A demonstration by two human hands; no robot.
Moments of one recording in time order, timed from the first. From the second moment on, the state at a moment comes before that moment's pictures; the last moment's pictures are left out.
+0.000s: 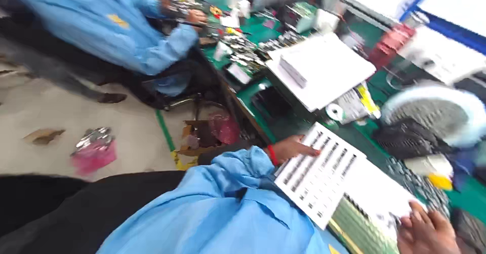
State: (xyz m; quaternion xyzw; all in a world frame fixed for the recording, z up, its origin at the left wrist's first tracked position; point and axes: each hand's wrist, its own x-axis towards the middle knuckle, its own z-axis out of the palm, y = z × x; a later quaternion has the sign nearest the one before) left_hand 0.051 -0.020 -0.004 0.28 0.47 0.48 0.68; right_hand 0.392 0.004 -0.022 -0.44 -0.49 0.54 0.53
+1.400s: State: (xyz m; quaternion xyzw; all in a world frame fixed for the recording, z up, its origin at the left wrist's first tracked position) left_hand 0.078 -0.010 0.001 0.42 0.47 0.32 0.71; right_hand 0.256 0.115 0.029 -0.26 -0.84 0.48 -0.02
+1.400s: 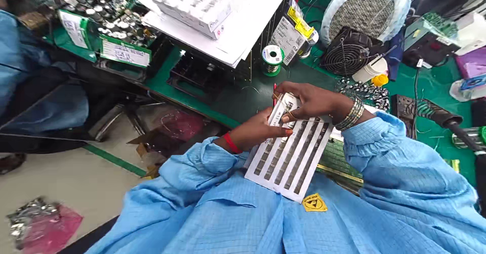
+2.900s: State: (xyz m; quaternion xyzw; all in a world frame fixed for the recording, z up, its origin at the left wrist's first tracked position) left_hand 0.085 -0.021 -0.018 0.40 0.55 0.46 0.57; right_hand 0.306 -0.008 -0.038 -0.38 -0.37 0.72 0.45
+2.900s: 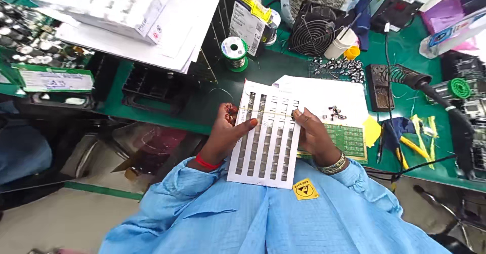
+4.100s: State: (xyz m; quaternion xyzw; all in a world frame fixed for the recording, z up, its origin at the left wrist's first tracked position) left_hand 0.105 -0.042 -0.037 0.51 0.41 0.49 0.58; right_hand 0.324 -0.075 -0.040 -0.40 -0.55 0.58 0.45
